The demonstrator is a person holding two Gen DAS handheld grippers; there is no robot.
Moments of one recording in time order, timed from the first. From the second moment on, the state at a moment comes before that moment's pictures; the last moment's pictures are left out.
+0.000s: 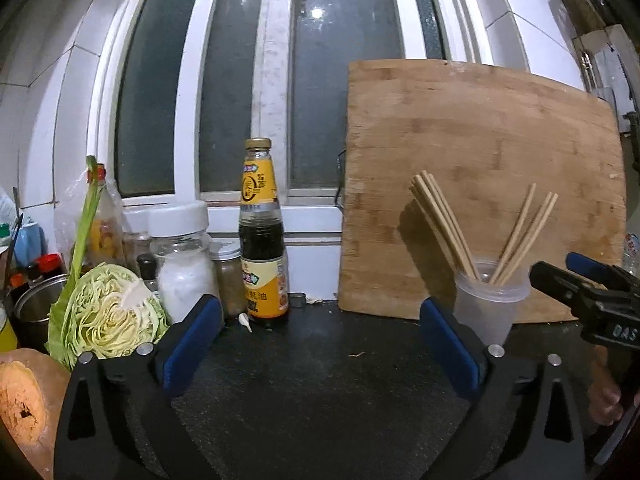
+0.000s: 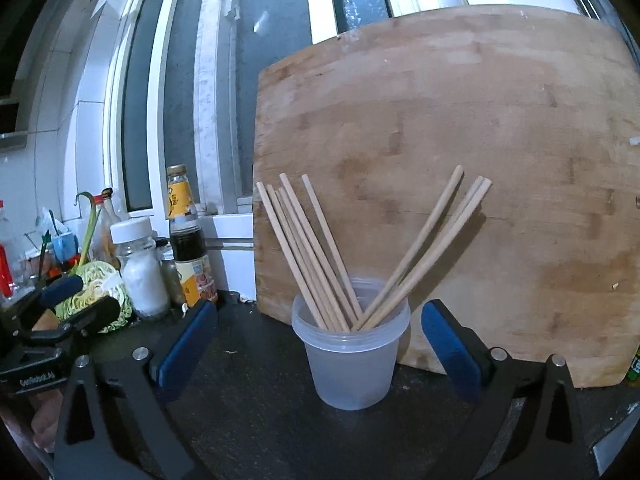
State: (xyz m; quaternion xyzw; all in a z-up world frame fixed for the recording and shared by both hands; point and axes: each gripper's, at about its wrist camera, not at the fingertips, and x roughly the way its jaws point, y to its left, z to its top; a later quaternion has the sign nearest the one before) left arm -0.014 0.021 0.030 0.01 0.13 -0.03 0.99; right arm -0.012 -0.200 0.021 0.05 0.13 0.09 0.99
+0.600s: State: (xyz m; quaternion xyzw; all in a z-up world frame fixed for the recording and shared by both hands) left arm -0.003 0.031 0.018 0.00 0.15 -0.03 0.99; right arm -0.013 -0.200 0.012 0.05 0.13 0.07 0.99
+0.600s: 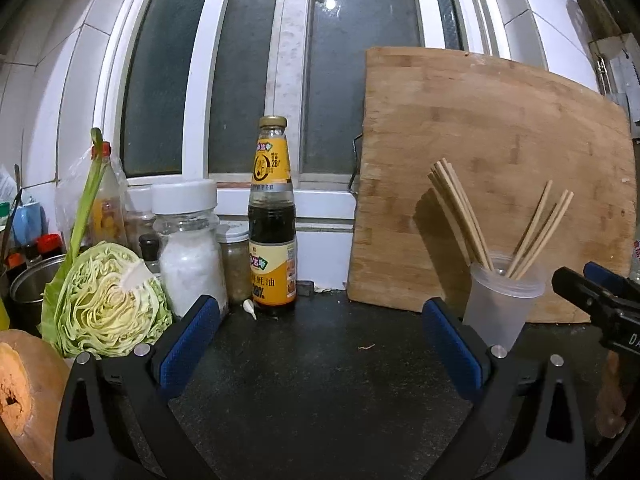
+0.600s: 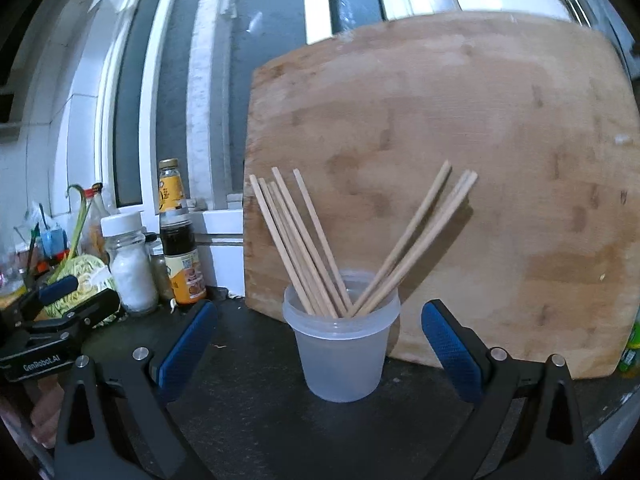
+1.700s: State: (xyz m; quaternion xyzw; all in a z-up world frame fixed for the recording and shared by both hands) left arm -0.001 0.031 0.017 0.01 0.16 0.01 0.99; right arm -0.010 -0.184 0.007 0.00 0.14 0.03 0.99
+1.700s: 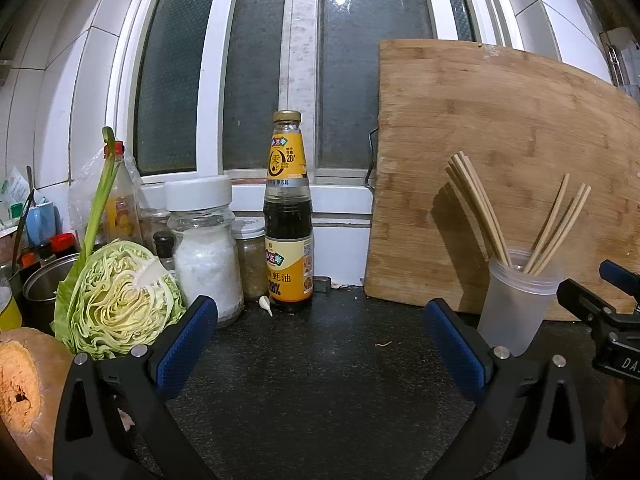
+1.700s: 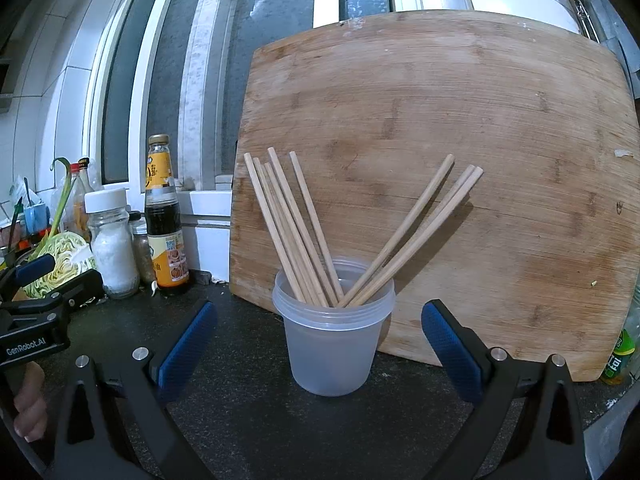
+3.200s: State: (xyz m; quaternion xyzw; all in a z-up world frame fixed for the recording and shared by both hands) left arm 0.001 0.037 0.017 0.00 0.16 0.02 0.99; right arm -0.010 -0.183 0.006 0.00 0.14 0.04 0.99
